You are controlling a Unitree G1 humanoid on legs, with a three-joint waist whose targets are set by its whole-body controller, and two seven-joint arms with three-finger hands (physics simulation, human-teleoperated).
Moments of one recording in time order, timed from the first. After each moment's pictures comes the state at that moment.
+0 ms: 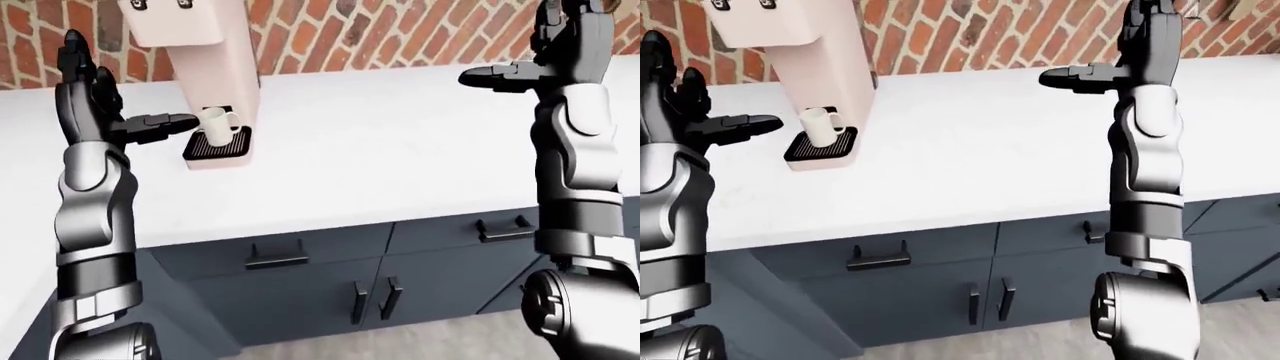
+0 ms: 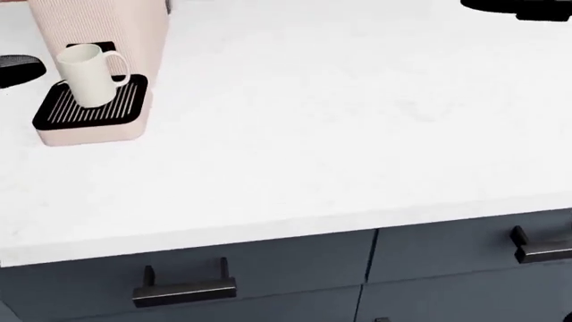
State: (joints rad) left arm -0.72 0.51 0.30 0.30 -0.23 0.18 0.08; right arm -0.95 -0.52 -0.24 0.47 0.18 0.06 0.00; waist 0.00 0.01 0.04
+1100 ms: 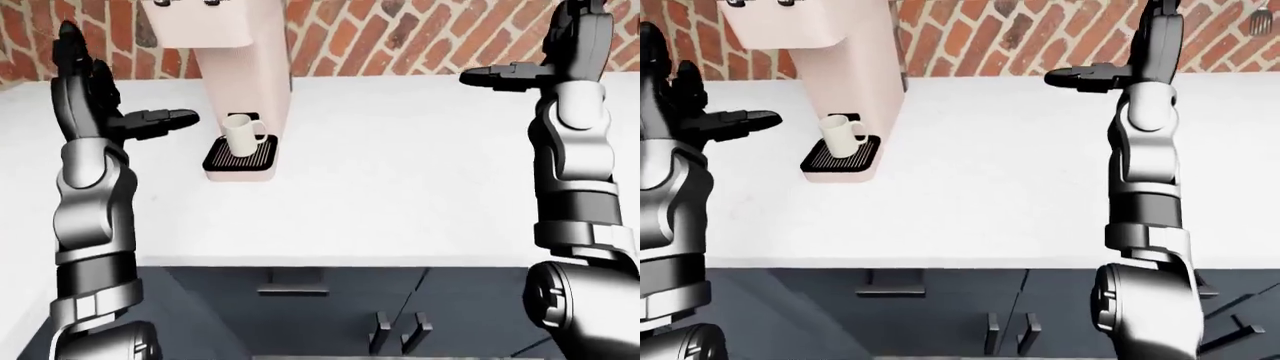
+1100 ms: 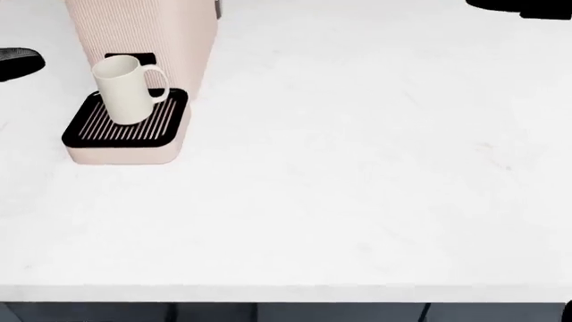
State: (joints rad) left arm -0.73 0.51 0.30 0.28 -0.22 0.18 0.09; right arm -1.00 -0.53 -0.22 0.59 0.04 0.03 -0.10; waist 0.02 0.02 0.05
